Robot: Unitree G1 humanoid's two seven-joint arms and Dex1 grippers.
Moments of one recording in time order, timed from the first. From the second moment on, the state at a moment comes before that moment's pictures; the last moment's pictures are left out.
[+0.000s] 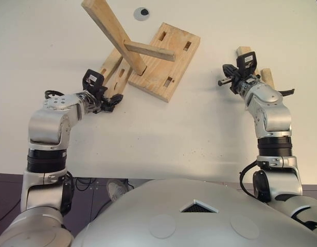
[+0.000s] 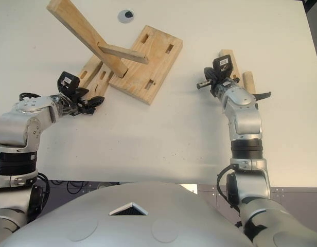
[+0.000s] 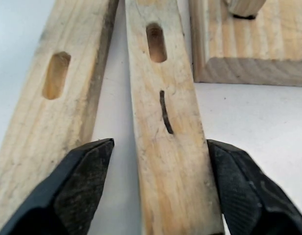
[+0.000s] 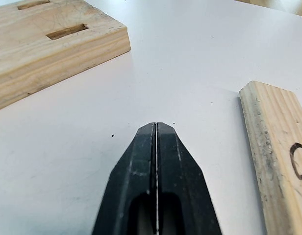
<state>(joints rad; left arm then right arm) -0.08 0.60 -0.02 -0.20 -0.29 0.96 -0.51 -0.21 -0.33 0.00 0.12 0.12 0.48 0.35</state>
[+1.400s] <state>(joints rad) -1.10 0.50 0.25 -0.11 -1.00 1.34 -0.67 -1.03 -0.40 -0.53 0.14 1.24 1.29 0.54</state>
